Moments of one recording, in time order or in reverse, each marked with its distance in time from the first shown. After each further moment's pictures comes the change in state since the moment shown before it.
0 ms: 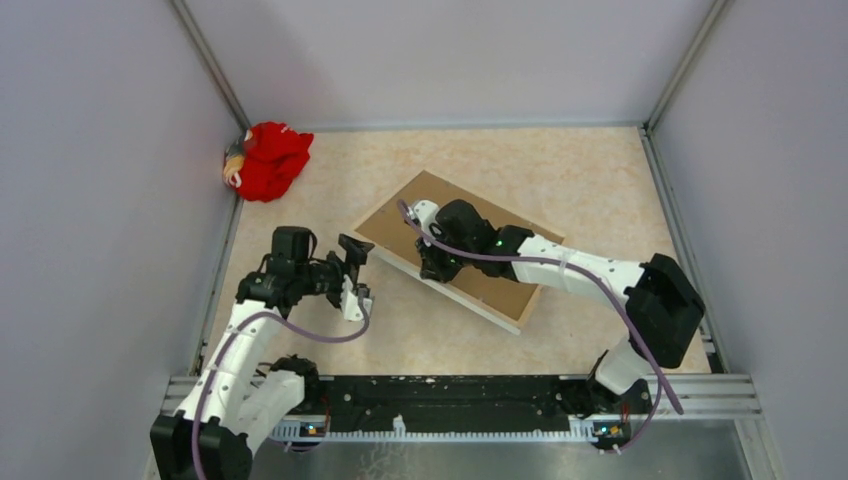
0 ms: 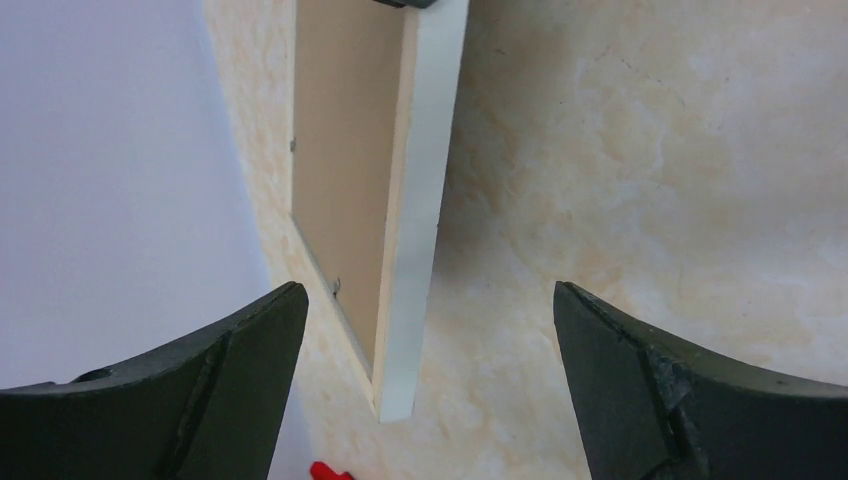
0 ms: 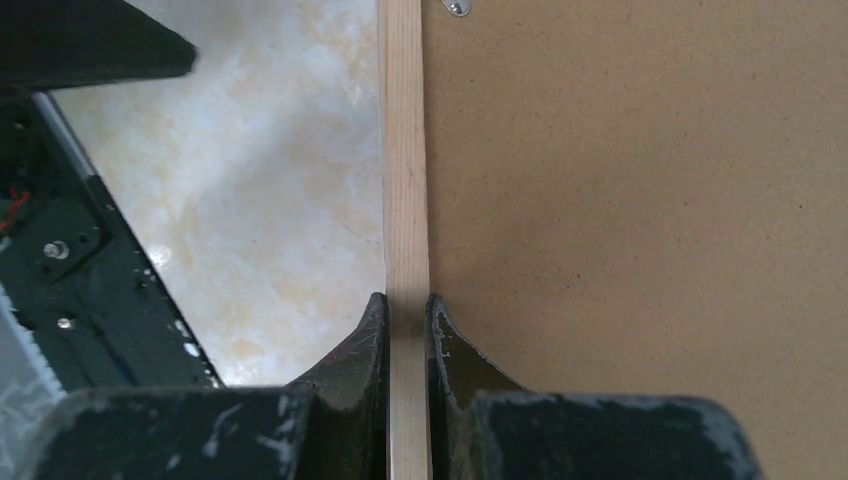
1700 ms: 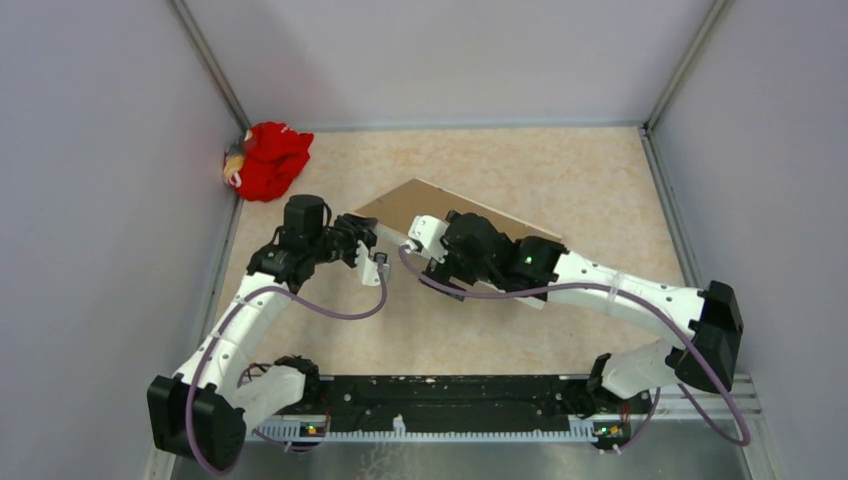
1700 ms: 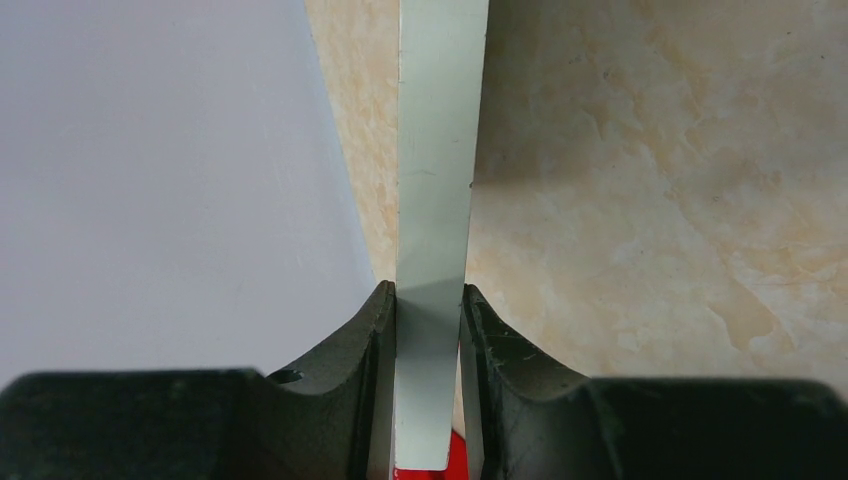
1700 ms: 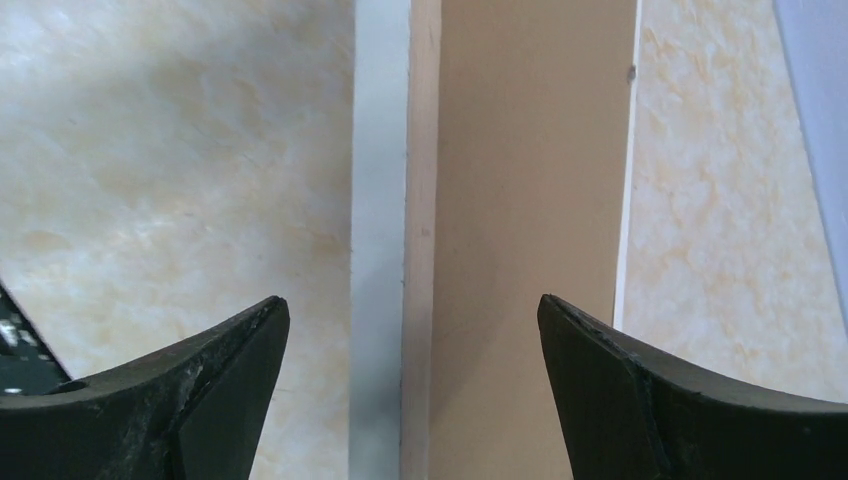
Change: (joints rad) left arm -0.140 0.143 0.126 0.251 -0.227 -0.065; right arm 0.144 -0.222 0.080 -0.273 0.344 -0.351
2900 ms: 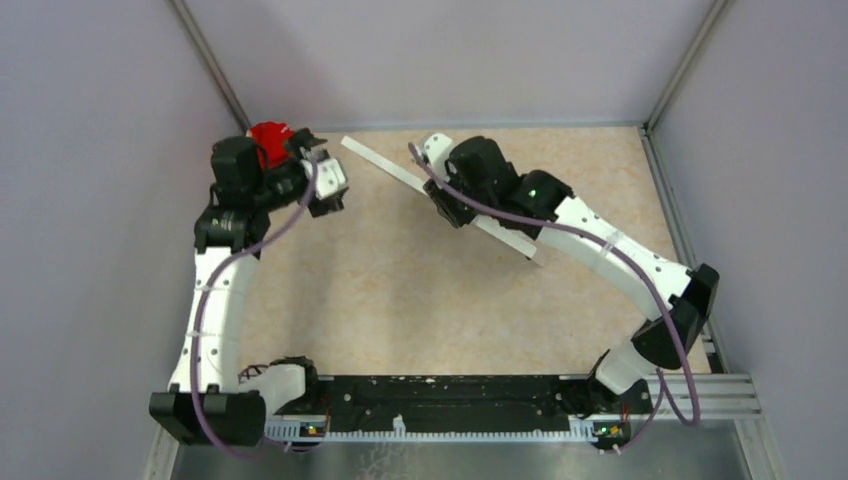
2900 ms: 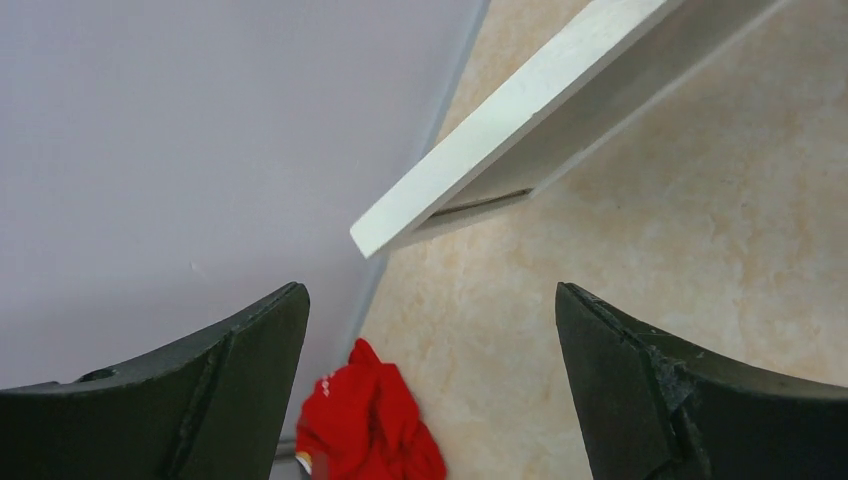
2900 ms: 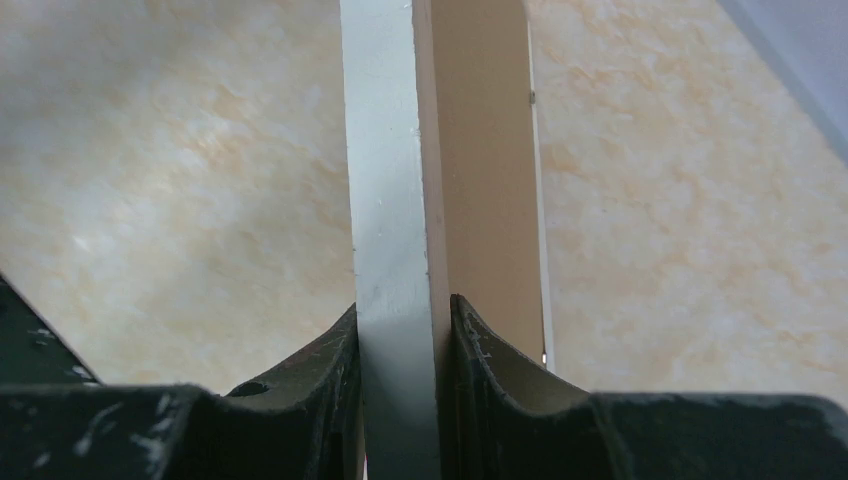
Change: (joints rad) left arm 0.211 0.043 0.397 -0.060 0.145 -0.568; right arm -0.172 0.172 0.377 -0.146 -0.054 0.124
